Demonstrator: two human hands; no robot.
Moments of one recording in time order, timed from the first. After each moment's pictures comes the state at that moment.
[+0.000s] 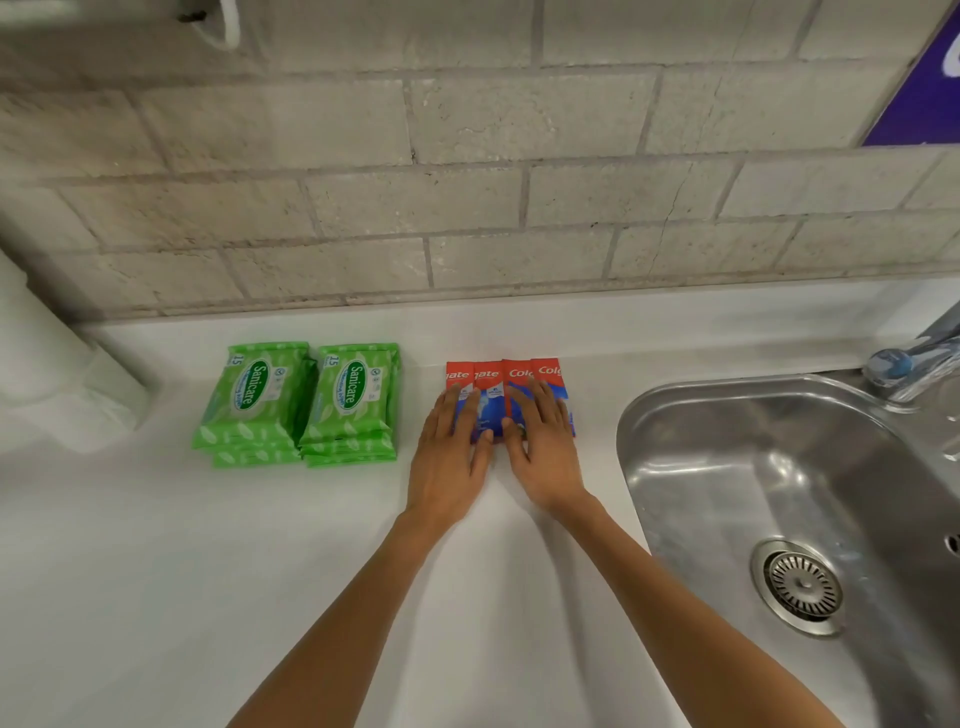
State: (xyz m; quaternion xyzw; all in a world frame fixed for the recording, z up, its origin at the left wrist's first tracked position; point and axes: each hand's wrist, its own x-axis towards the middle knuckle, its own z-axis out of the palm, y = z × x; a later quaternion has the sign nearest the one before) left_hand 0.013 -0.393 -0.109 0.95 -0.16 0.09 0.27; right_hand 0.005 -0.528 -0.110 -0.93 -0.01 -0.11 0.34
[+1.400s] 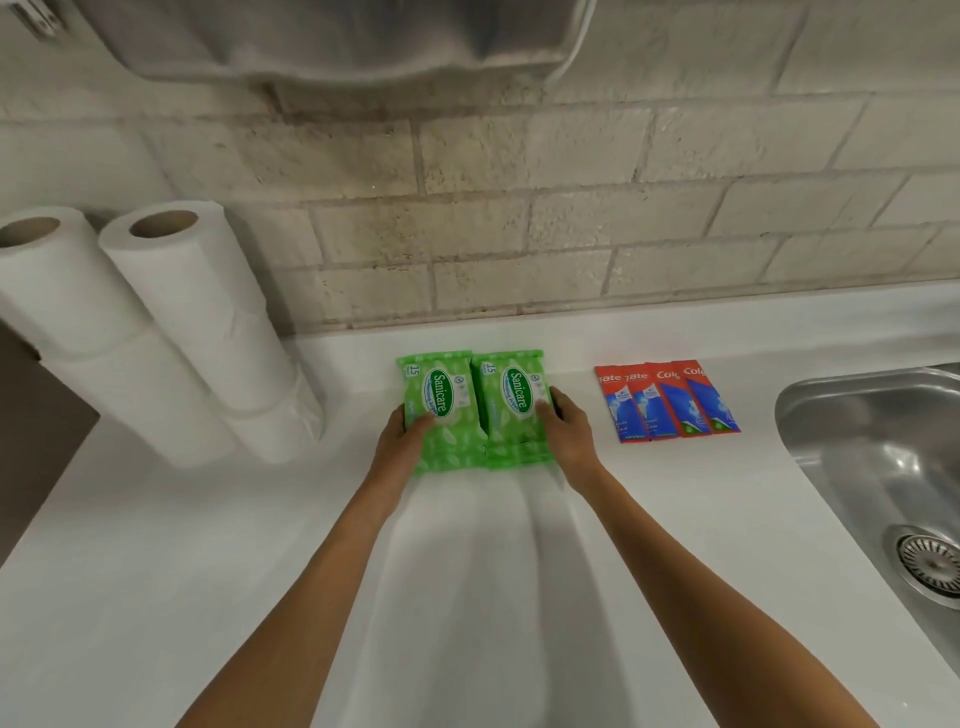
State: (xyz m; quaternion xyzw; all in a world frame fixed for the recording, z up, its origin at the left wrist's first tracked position) left_hand 0.066 -0.133 -0.078 0.74 0.10 -0.12 0.66; right_hand 0.044 -0.324 -0.076 -0.76 0.19 -0.04 0.62
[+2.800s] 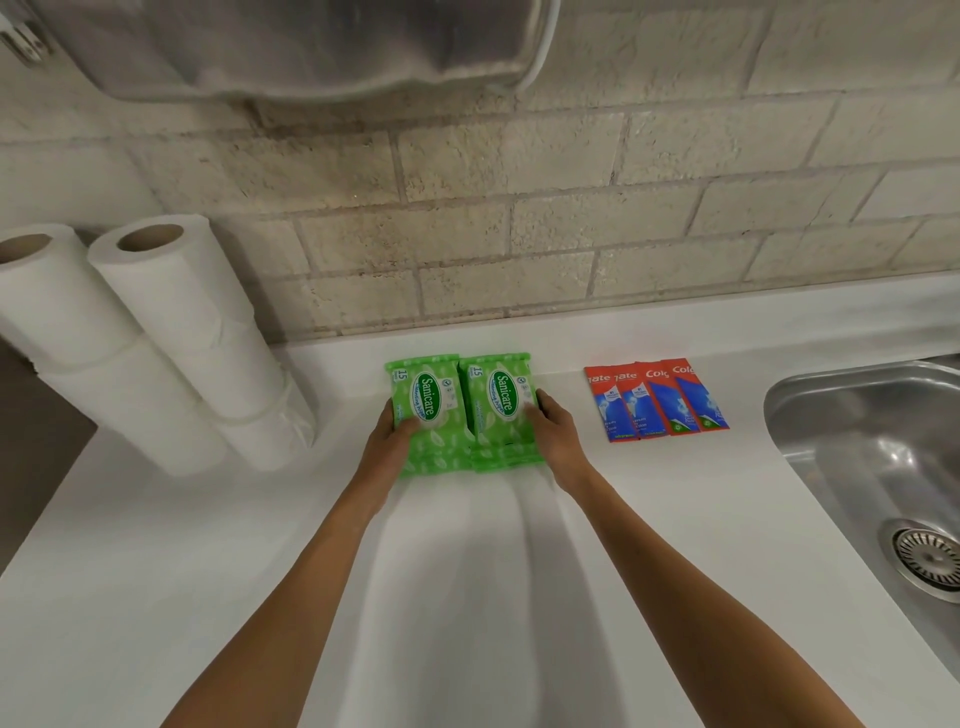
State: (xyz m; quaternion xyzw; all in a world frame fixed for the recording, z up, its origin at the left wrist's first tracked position) left_hand 0.069 -0.131 -0.076 0.75 0.06 -0.13 0.65; right_hand 0.043 -0.325 -0.076 -0.73 0.19 -0.01 0.66
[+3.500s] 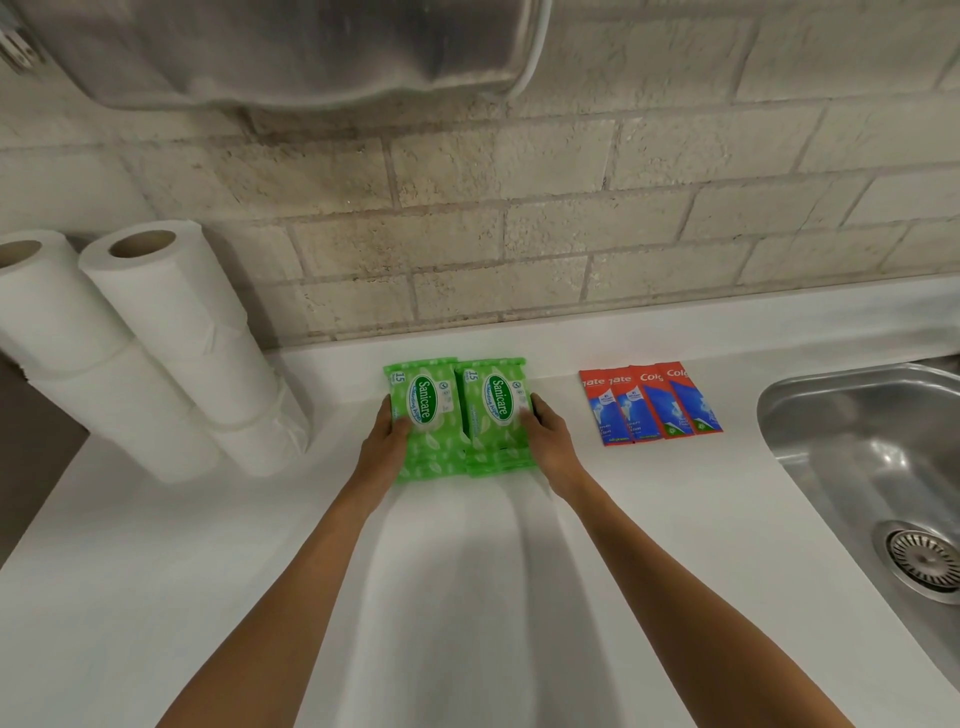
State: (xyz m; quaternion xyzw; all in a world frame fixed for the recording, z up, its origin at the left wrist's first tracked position) left_hand 0.077 -0.132 -0.080 0.79 0.03 -0.11 0.60; right_hand 0.042 -0.326 -0.078 -0.72 0.17 -0.01 0.67
